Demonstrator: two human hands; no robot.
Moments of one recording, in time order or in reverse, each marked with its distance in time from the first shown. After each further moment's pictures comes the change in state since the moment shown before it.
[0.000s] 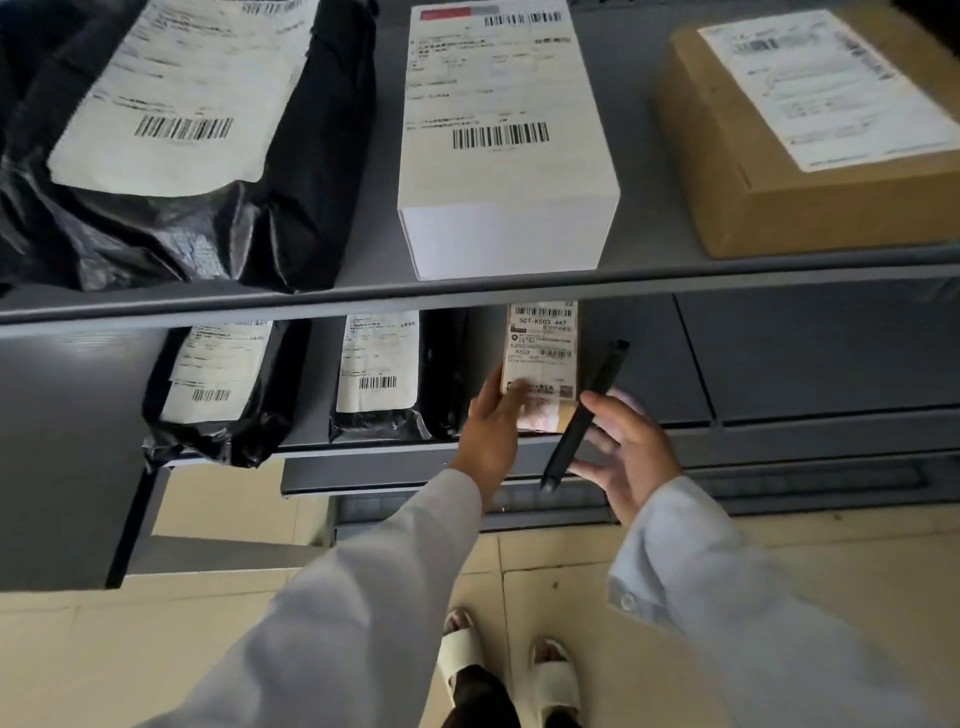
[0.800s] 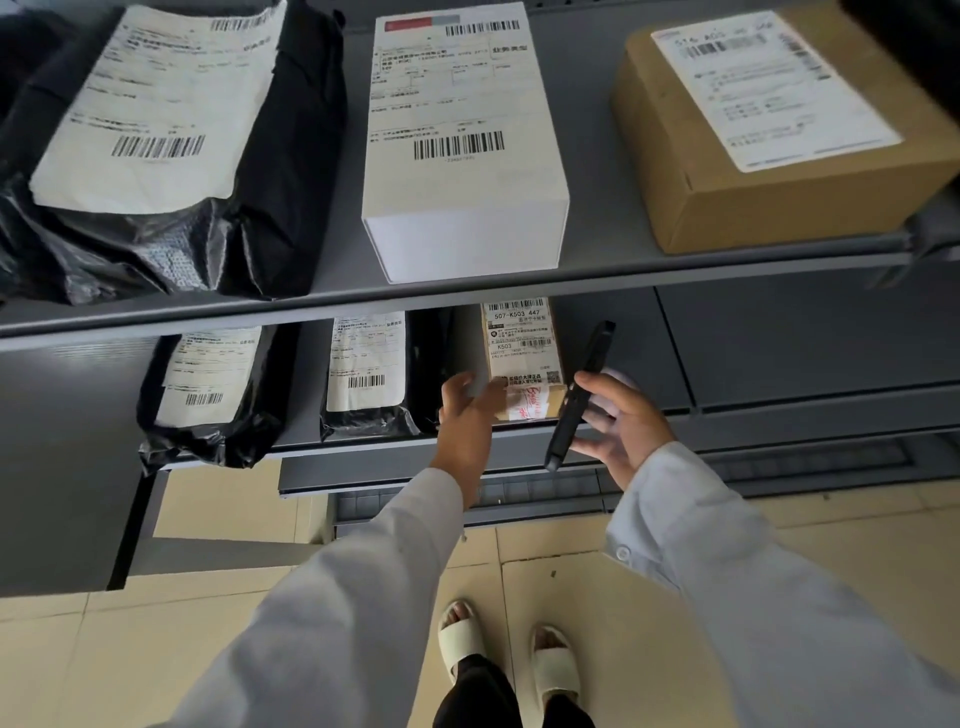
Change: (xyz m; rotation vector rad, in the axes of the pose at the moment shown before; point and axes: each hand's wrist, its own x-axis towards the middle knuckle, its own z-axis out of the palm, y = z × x) left_hand -0.017 0.014 -0.005 -0.120 0.093 -0.147; right_hand 0.012 -0.019 -0.015 -0.030 -0.044 0.035
